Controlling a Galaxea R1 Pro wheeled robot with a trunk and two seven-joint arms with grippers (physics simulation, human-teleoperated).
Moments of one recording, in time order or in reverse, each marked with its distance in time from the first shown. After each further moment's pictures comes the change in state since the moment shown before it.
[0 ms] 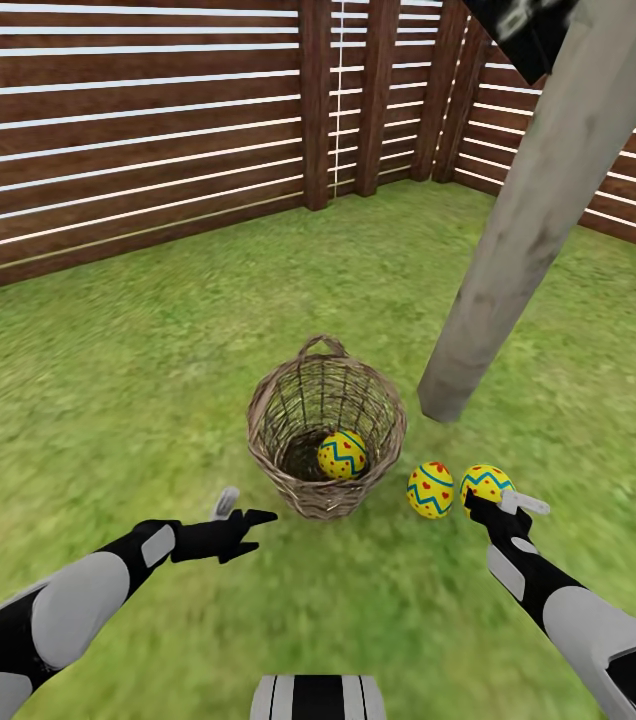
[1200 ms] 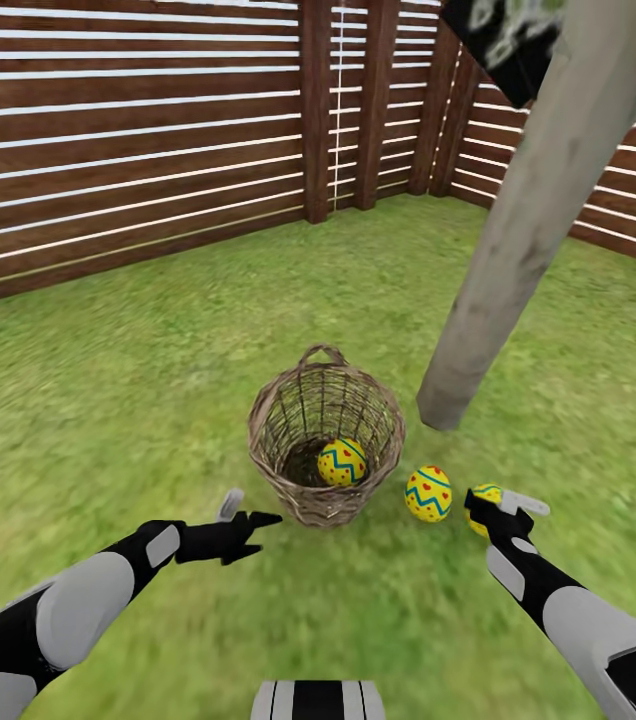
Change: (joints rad) left arm 0.001 -0.014 0.000 0.000 0.000 0.000 0.029; right arm 0.000 0.001 0.000 0.002 -0.003 0.000 0.001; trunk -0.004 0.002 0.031
